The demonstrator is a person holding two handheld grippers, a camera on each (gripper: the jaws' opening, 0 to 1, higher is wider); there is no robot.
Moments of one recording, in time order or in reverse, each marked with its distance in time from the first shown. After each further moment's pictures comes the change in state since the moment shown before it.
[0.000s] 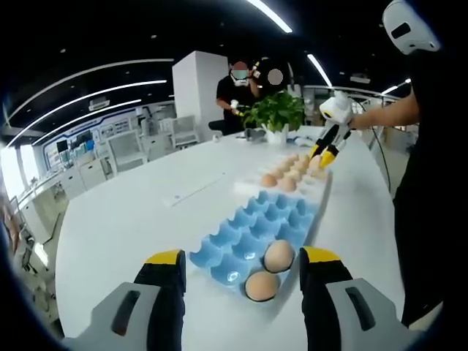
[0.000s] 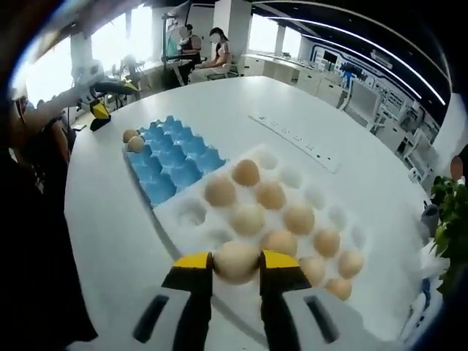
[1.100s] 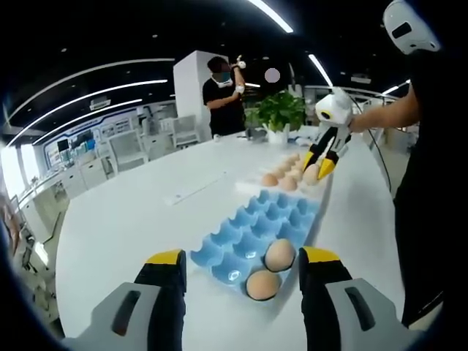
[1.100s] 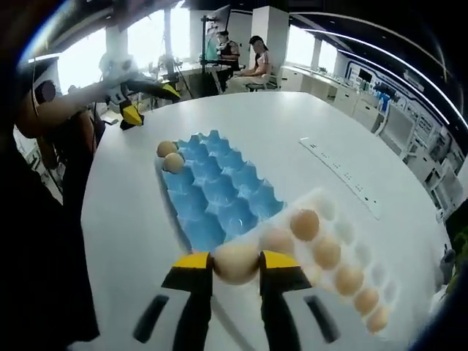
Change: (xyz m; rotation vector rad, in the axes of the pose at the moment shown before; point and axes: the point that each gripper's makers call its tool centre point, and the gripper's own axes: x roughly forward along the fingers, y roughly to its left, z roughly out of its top) left arm -0.001 0.002 -0.002 -0.002 0.002 0.003; right arm 0.042 0.071 0.061 -0.137 -0.074 0.185
